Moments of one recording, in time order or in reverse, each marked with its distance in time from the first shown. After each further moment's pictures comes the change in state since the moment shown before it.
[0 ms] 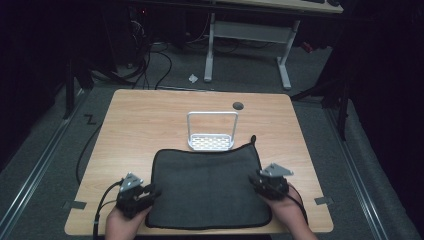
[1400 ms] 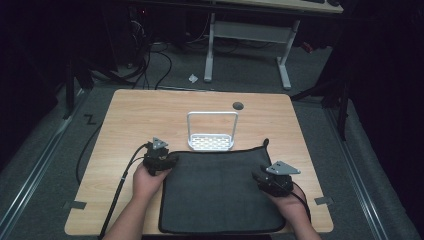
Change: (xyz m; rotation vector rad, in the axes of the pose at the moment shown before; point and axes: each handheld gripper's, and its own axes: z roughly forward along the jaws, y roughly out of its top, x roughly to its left) left arm 0.027 0.065 0.094 -0.001 0.119 0.062; right arm -0.012 -0.012 -0.007 -0.078 0.014 0.000
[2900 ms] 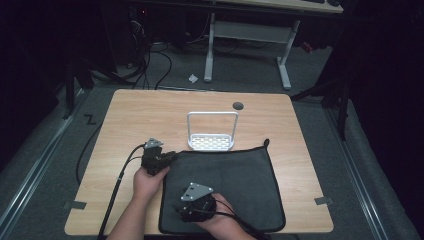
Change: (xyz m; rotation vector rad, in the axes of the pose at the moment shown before) left arm 0.013 -0.005 -0.003 -0.046 -0.185 -0.122; right arm 0.211 0.054 0.056 0.029 0.385 -0.257
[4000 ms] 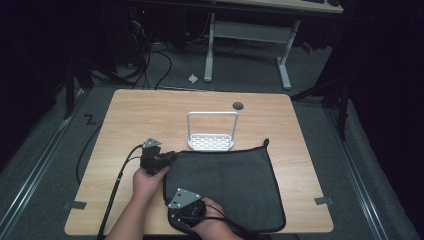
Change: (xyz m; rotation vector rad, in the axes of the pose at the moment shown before) left arm 0.002 0.000 -0.003 -0.014 -0.018 -0.024; right arm 0.021 0.017 -0.002 -0.039 -0.004 -0.076
